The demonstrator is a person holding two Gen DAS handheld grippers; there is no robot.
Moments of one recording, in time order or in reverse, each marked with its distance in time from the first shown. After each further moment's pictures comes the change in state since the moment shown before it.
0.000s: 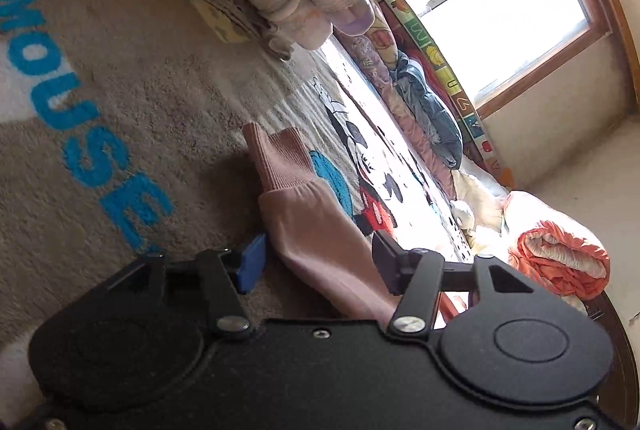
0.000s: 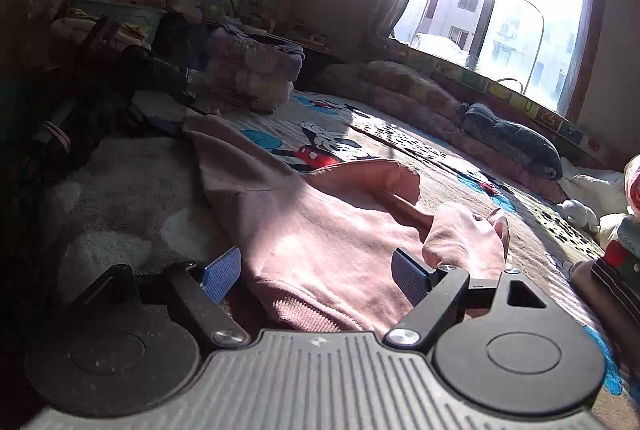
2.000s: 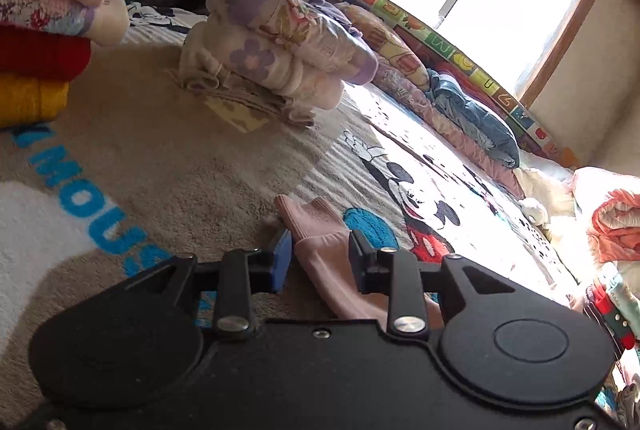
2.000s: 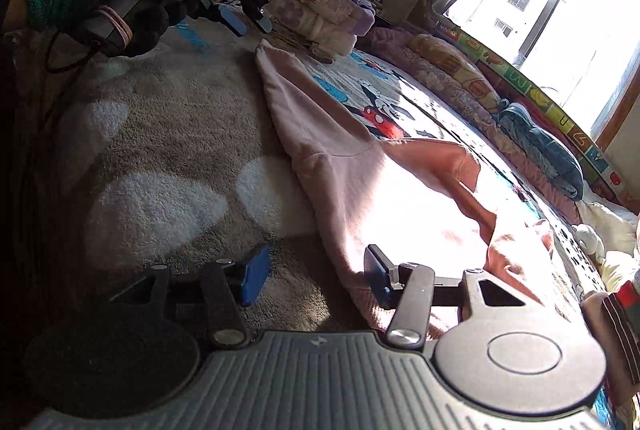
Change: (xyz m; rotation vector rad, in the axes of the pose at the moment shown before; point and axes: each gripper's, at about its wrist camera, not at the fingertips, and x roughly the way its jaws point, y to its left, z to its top) left arm -0.027 -0.046 0.002 0.290 -0.143 0.171; right arm 0.020 0.053 -0.002 -0.065 0.122 0.027
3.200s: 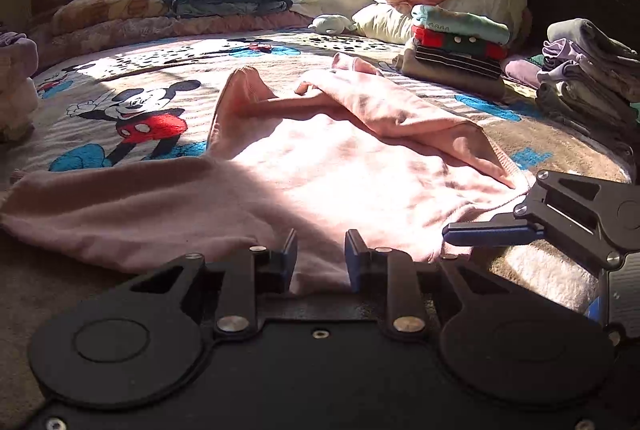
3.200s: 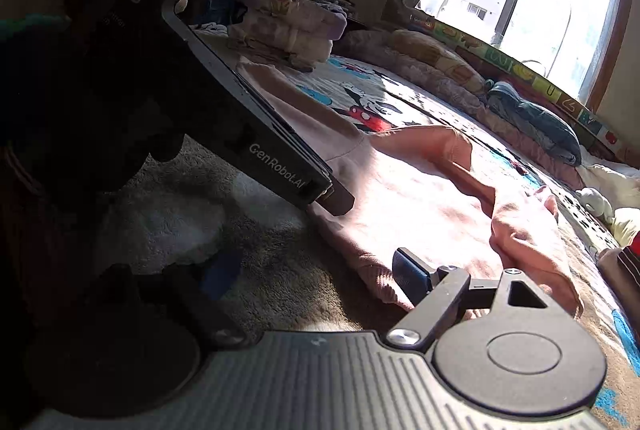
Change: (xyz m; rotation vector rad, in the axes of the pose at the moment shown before) left arm -0.001 -0.138 -0.128 0.716 0.229 -0.376; right arm 0.001 -0.008 -0.002 0.136 -0.060 0.009
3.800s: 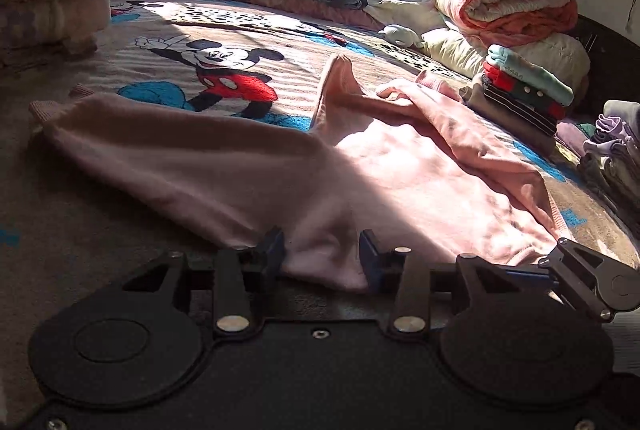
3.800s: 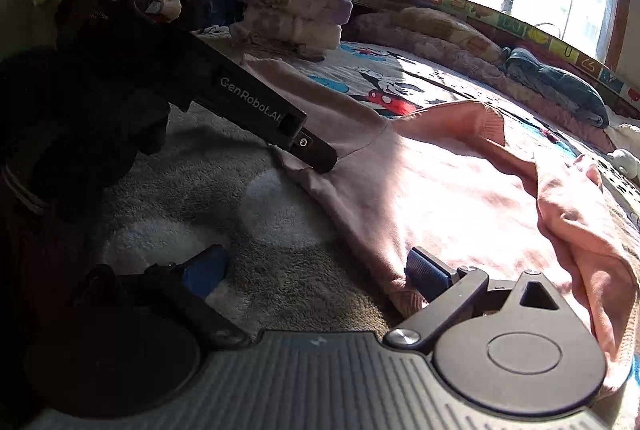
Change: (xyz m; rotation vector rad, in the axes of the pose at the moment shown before) left arm -0.003 0.062 -0.008 -0.277 0.040 0.053; right arm 0.030 -0.012 0.002 0.122 0.064 0.114
